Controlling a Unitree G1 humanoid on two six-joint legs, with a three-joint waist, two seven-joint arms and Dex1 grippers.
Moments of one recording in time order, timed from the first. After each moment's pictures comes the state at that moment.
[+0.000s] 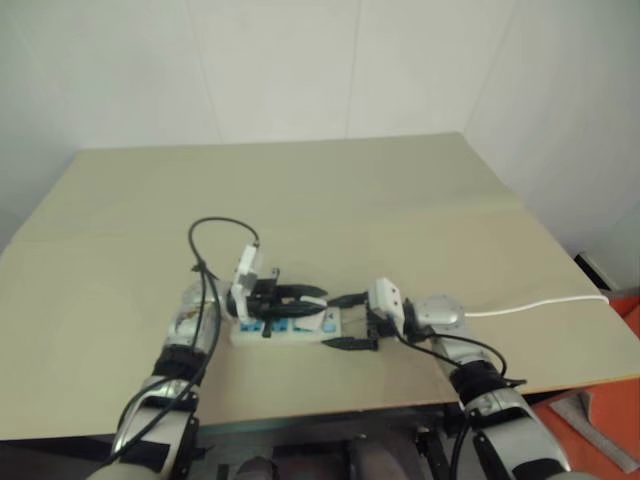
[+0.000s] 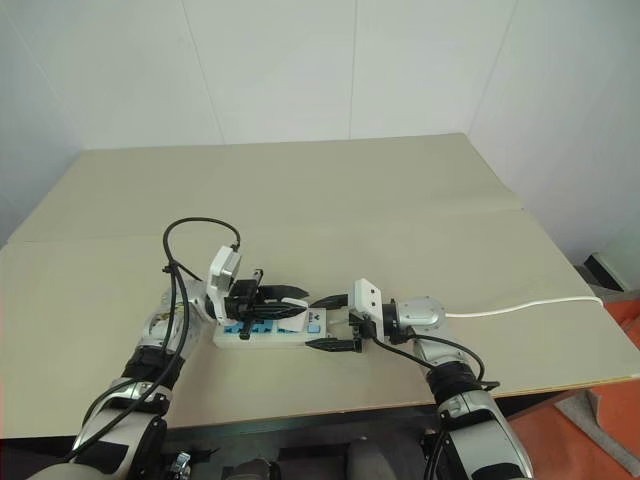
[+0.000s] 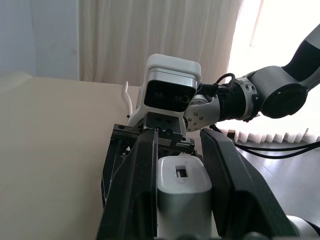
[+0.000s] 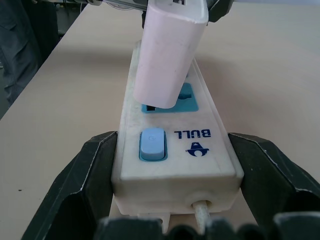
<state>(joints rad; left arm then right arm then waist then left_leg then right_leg) -0.63 0.32 -0.02 0.53 -0.45 0.06 -1.60 -0.59 -0.30 0.19 0.60 0.18 -0.30 1.35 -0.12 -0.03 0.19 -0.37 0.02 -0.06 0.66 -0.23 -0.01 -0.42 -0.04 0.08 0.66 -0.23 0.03</state>
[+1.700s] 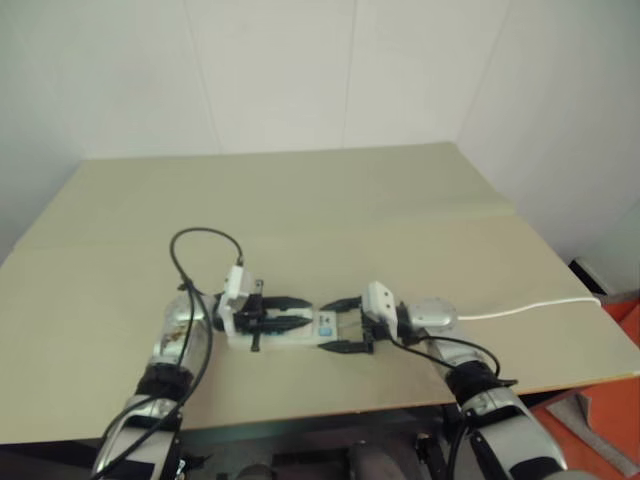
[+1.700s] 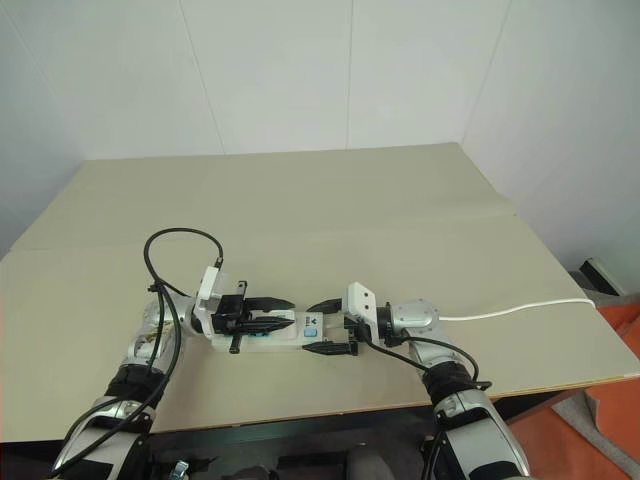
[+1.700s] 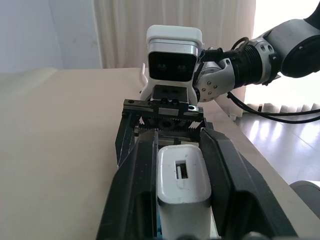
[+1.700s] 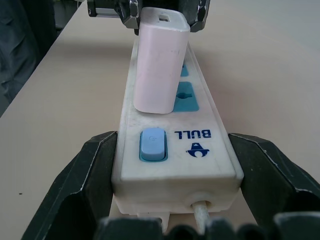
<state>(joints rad) -0.53 0.39 -0.04 0.52 -0.43 -0.13 -1.54 -0.60 -0.29 0.23 0.64 0.16 -0.31 1.32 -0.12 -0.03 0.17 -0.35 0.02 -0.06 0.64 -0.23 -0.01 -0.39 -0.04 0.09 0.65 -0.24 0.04</state>
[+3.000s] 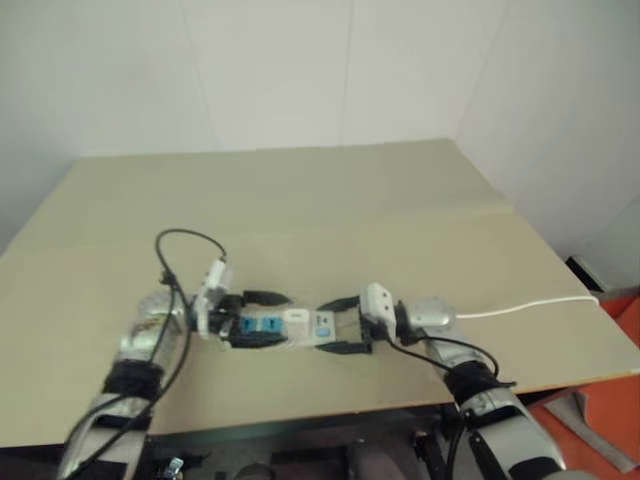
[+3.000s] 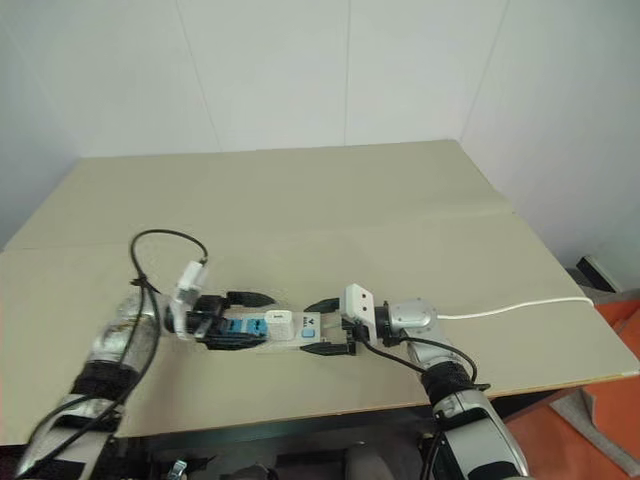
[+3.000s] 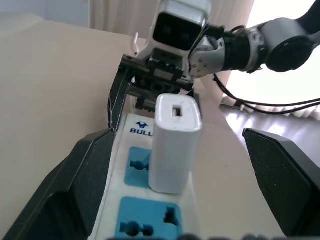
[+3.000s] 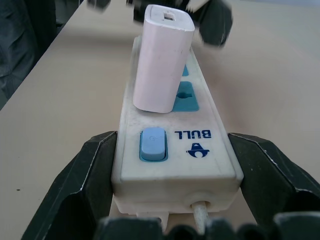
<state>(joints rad) -0.52 0.63 -0.01 0.37 -0.54 0.20 -1.61 -0.60 -0.28 0.23 0.62 0.15 -0.34 1.32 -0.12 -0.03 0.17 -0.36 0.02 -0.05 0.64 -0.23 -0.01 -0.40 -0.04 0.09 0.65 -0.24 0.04</state>
